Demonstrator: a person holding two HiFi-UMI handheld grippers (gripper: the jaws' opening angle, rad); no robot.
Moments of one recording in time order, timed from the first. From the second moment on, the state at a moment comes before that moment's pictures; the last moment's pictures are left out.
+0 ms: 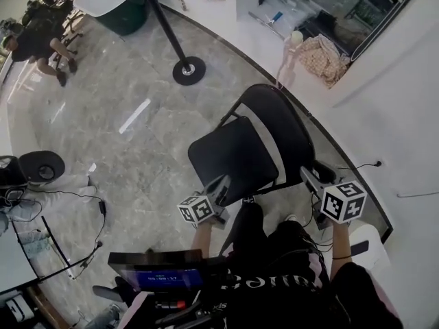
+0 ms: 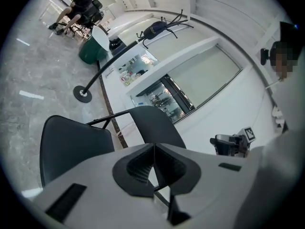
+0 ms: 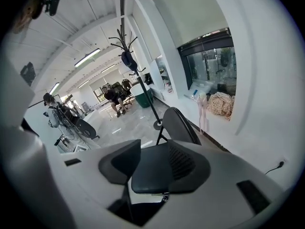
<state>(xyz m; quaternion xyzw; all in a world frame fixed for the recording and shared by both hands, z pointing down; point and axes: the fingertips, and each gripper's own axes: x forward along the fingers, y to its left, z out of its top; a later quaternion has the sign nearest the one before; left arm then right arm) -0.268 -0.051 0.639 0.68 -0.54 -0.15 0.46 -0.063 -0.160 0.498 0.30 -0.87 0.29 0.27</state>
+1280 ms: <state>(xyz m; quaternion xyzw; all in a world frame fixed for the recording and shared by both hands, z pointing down) -0.005 0.058 0.537 0.73 -0.58 -0.10 0.35 0.123 0.040 0.460 0.24 -0.91 0.27 0.22</state>
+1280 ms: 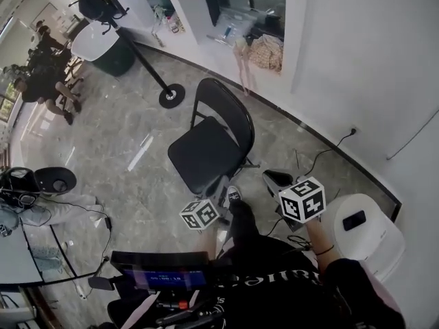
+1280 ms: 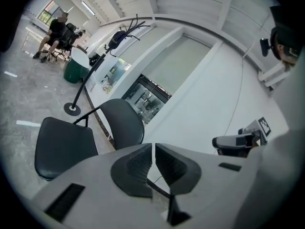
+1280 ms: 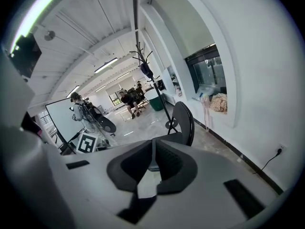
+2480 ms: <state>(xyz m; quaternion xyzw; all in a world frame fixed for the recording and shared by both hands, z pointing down) 0.047 0.224 0.479 0.74 -0.59 -0.08 0.31 0.114 0.214 0.438 0.16 -0.92 0.27 0.21</state>
